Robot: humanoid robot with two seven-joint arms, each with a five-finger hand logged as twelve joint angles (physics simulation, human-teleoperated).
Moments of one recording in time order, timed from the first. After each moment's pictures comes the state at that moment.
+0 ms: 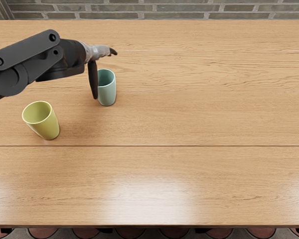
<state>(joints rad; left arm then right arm) -1.32 0.31 -0.28 -1.02 1.12 -0.31 0.61 -0.08 0.00 0.14 0.08 -0.20 0.13 -0.33</state>
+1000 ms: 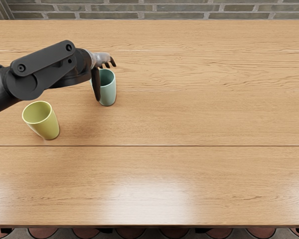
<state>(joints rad) -1.31 0.23 -0.20 -0.90 1.12 -0.26 0.61 -0.08 0.00 0.14 0.08 -0.20 0.13 -0.33</state>
